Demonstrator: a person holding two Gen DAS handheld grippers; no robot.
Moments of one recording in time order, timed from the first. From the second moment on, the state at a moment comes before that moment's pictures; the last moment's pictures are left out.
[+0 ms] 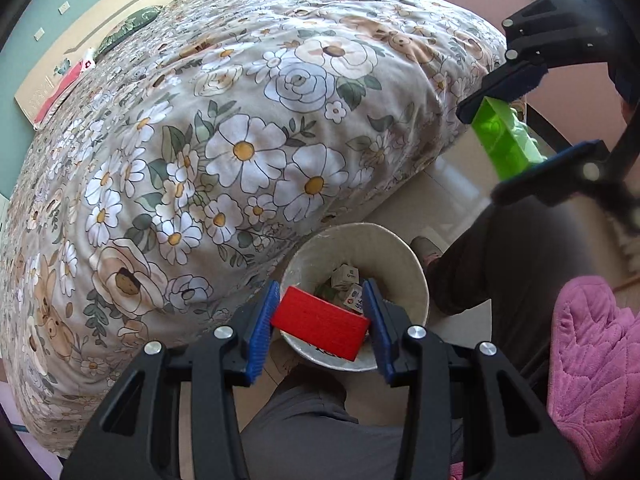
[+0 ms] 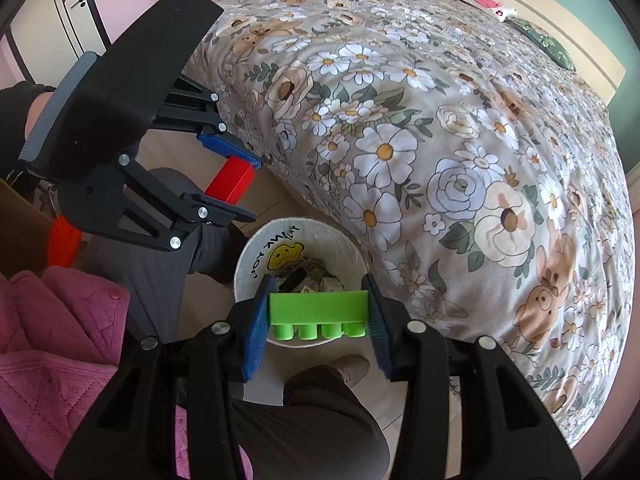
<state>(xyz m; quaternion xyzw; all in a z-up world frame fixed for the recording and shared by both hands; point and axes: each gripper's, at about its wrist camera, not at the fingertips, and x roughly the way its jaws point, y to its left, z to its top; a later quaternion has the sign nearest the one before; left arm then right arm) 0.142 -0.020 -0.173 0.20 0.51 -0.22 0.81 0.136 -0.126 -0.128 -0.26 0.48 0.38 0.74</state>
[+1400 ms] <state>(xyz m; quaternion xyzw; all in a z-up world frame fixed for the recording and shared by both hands) 0.197 -0.031 -0.393 0.13 0.64 -0.20 0.73 0.175 -0.100 -0.390 -0.19 0.63 0.38 0.65</state>
